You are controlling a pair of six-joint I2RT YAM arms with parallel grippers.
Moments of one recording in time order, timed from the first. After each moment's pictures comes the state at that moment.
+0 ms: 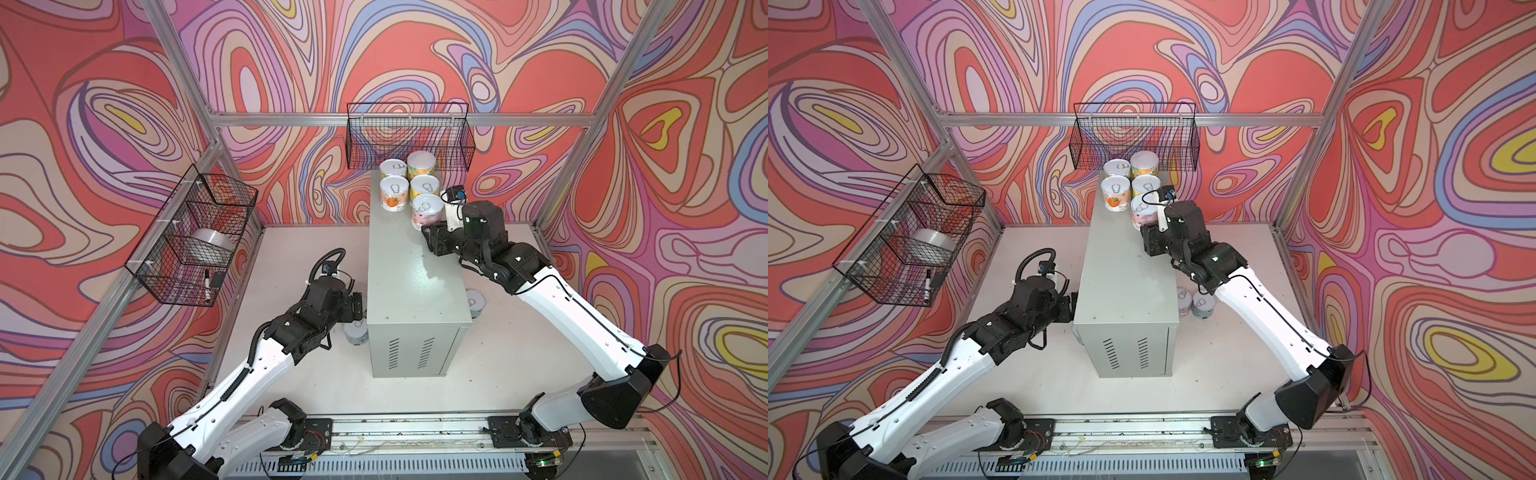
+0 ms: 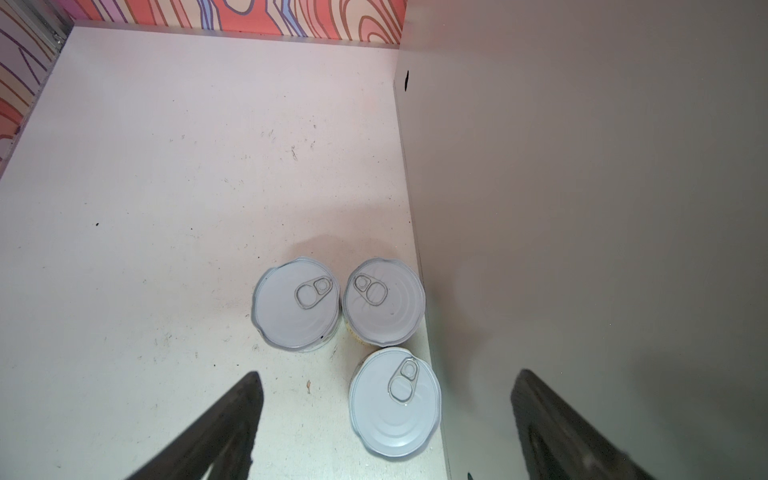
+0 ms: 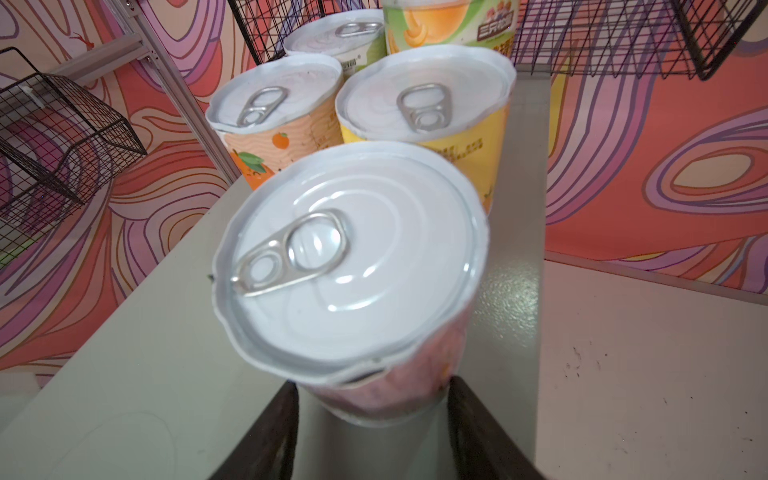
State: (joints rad) left arm -0.56 1.00 0.87 -0.56 -0.28 -0.43; right arm 0.61 1.49 1.63 -0.53 0.13 0.24
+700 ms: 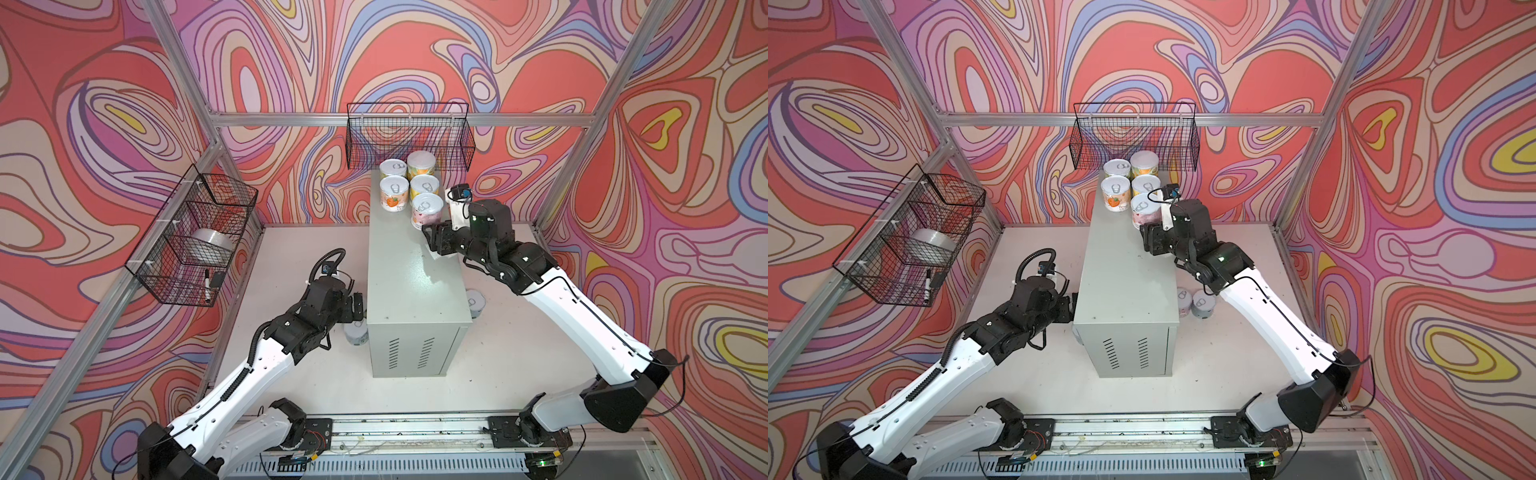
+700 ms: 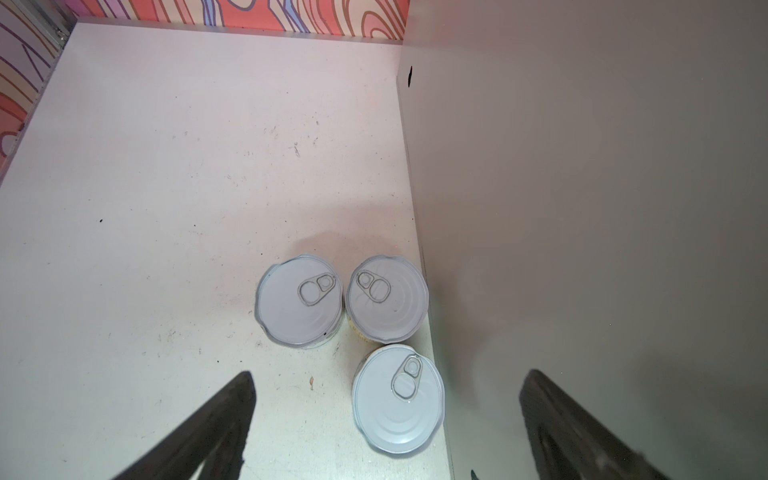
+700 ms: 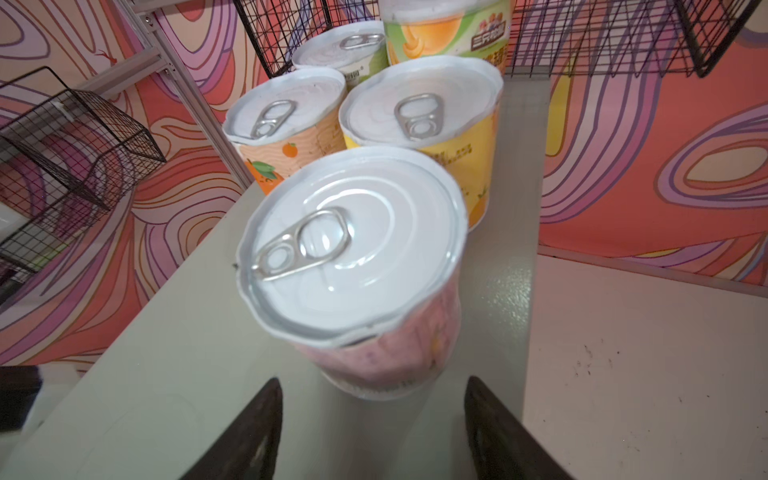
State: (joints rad) left arm -0.55 1.00 0.87 -0.58 -0.28 -0.43; right arm 0.59 1.43 1.63 -0.57 0.08 0.26
